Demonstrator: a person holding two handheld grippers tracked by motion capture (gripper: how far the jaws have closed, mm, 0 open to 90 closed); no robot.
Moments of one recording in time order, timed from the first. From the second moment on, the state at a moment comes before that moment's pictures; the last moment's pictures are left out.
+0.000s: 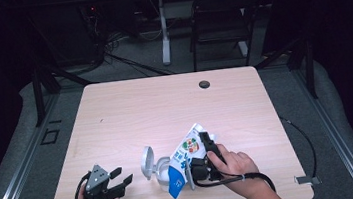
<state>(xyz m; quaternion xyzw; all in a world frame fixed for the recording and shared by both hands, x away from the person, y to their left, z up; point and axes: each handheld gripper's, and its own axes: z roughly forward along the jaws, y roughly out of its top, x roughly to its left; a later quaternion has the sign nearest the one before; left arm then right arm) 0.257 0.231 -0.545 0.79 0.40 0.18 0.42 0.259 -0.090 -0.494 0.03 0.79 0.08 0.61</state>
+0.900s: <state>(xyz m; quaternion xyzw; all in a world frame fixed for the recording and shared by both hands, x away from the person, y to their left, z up) 0.257 0.231 -0.544 0.79 0.40 0.18 0.42 0.259 -0.102 -0.507 0.11 0.81 0.13 0.55</state>
